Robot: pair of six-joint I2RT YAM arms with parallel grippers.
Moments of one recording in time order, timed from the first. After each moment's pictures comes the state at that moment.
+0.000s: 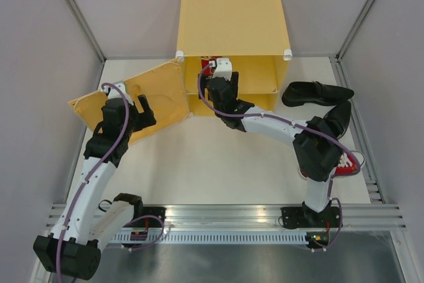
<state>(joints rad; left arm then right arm) -0.18 0.87 0.88 -0.53 -0.23 -0.34 0.81 1.91 1.42 0.22 0.68 0.26</state>
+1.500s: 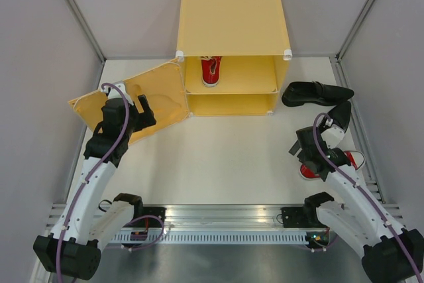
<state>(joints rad) -0.18 0.87 0.88 -0.53 -0.23 -0.34 0.34 0.82 0.60 -0.84 0.52 0.92</state>
